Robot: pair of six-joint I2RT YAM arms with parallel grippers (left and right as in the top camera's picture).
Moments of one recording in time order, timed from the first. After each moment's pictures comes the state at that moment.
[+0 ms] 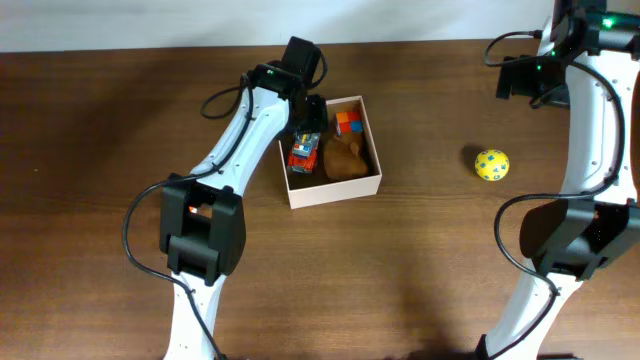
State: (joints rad) left arm -0.39 2.30 2.10 -1.01 -0.02 -0.47; right arm -0.19 2.17 2.37 -1.45 0.10 0.06
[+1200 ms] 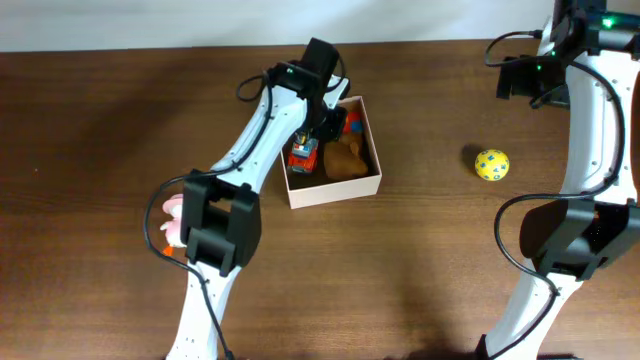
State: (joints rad) left arm -0.44 2.42 2.24 -1.09 0.18 -0.05; right arm -0.19 2.17 2.37 -1.45 0.10 0.06
